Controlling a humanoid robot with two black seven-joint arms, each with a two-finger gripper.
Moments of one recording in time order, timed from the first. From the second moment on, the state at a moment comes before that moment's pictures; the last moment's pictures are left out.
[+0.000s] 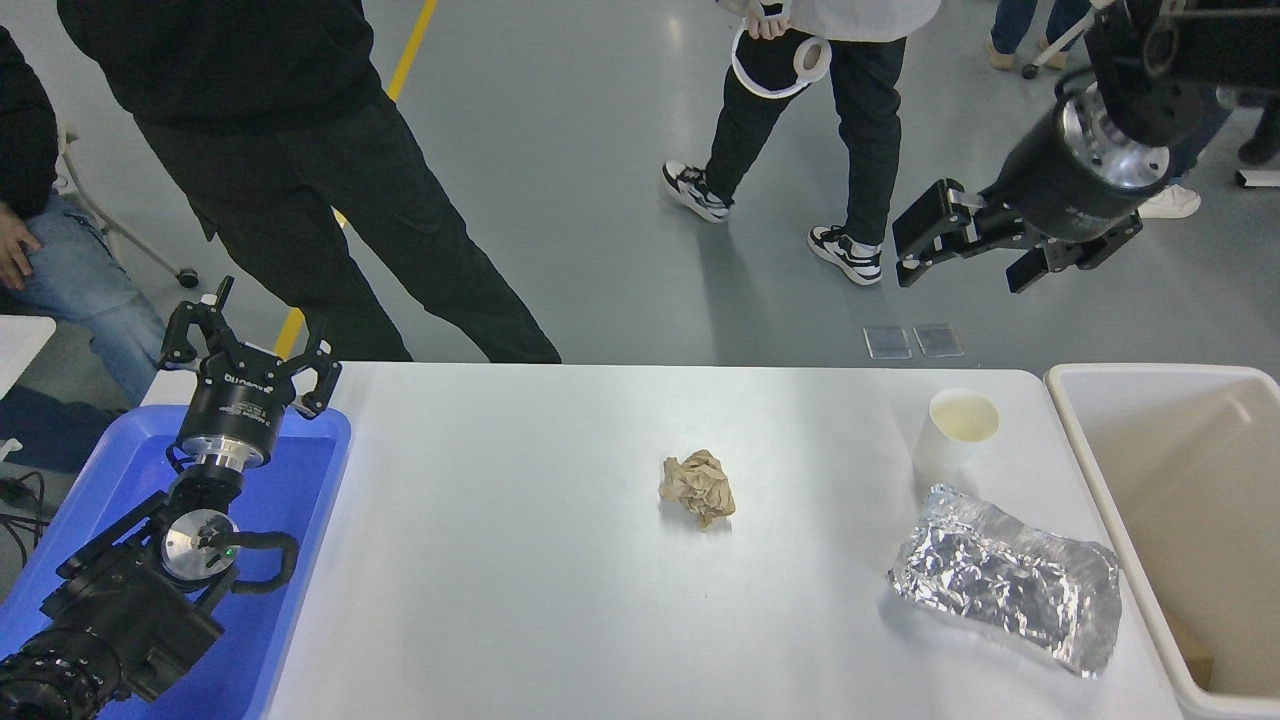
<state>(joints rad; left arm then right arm) -0.60 0.26 -0.88 -0.39 -0.09 -0.65 -0.48 2.01 -0.26 -1.39 1.07 -0.13 0.63 0.16</state>
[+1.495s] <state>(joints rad) -0.60 0.26 -0.88 -0.39 -0.09 -0.65 -0.48 1.24 -0.26 -1.20 0.56 -0.13 0.20 0.08</state>
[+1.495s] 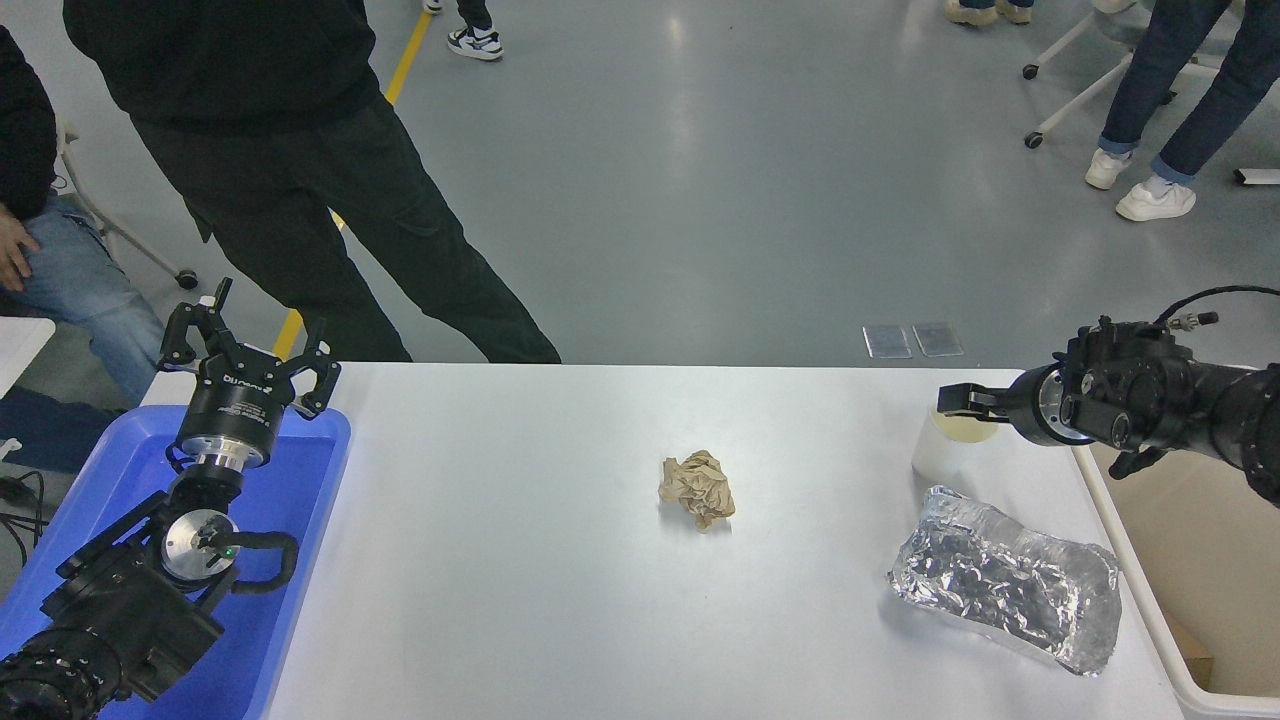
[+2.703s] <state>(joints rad) -0.60 0.26 -0.88 -0.39 -0.09 -0.65 -0.48 1.25 -0.29 -1.17 0.64 0.04 0.25 0.02</state>
